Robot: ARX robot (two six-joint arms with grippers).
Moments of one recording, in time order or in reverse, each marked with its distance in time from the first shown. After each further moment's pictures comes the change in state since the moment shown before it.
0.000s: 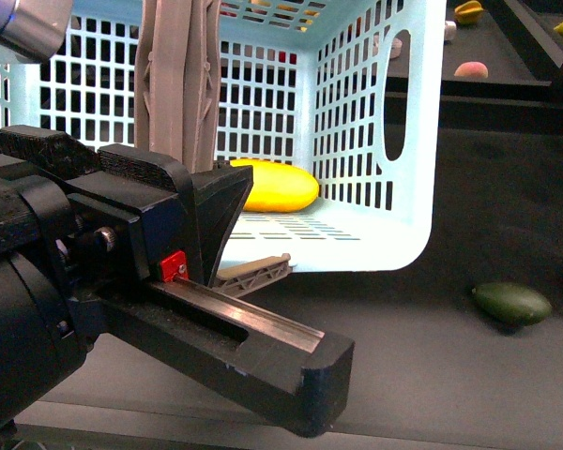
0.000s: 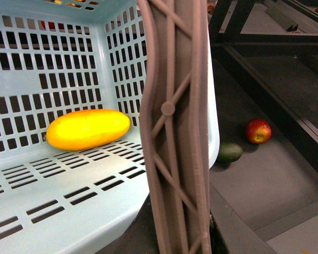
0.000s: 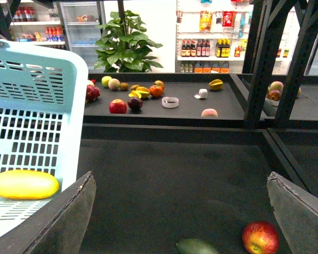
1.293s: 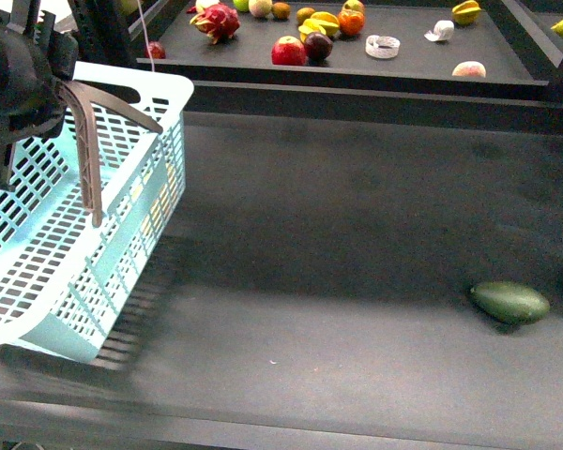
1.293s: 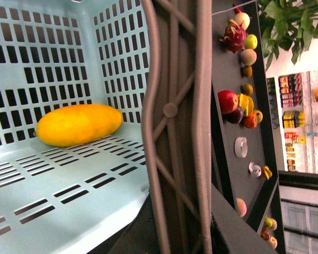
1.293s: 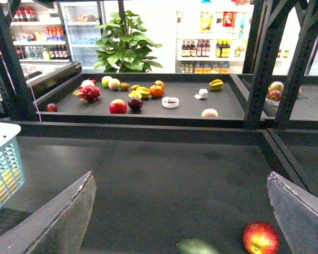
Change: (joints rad) left arm 0.537 0.563 0.652 -0.383 -0.179 -1.135; right arm 0.000 -0.001 0.000 0.000 0.000 0.000
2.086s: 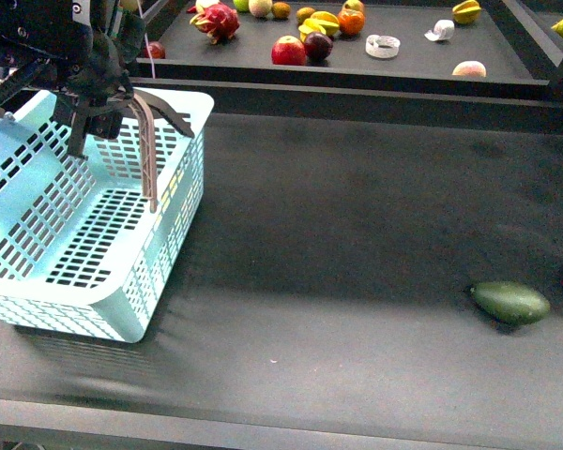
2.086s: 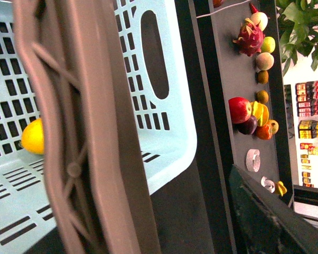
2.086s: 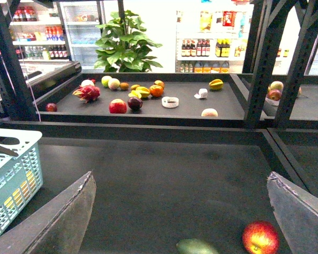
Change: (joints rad) left arm -0.006 0.306 0.404 -0.162 -0.012 -0.017; right arm 0.000 0.000 0.000 0.000 0.000 0.000
